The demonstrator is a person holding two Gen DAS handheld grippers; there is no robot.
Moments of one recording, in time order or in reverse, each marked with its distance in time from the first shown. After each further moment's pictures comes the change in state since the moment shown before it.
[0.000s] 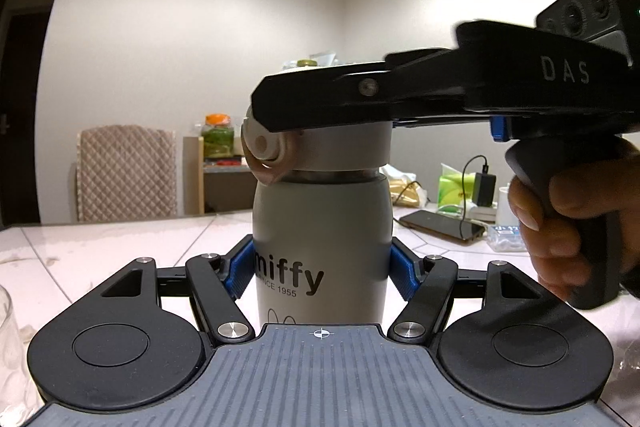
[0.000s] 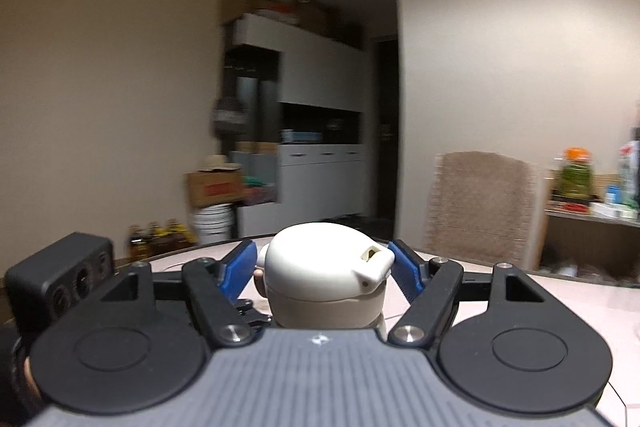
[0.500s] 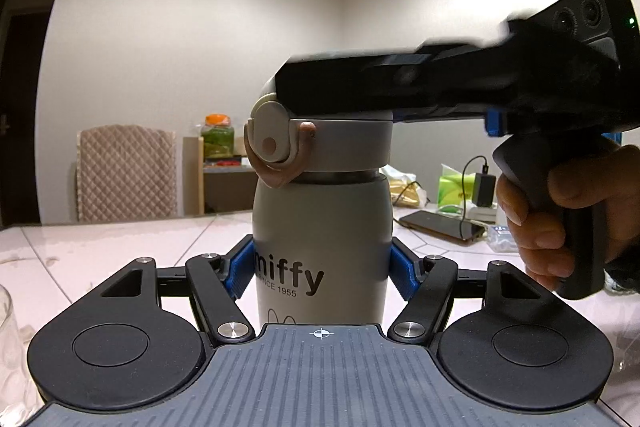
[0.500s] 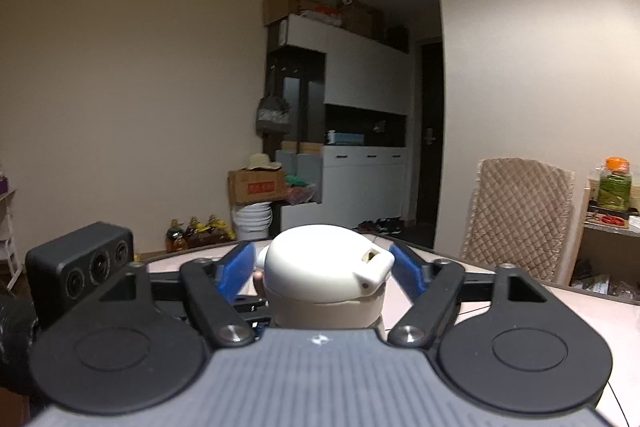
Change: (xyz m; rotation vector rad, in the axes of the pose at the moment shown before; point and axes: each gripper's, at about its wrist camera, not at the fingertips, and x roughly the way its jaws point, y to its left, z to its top) left arm 0.000 0.005 -0.002 -0.001 0.002 -0.004; right arm -0.012 -0.005 0.014 0.015 -0.033 0.031
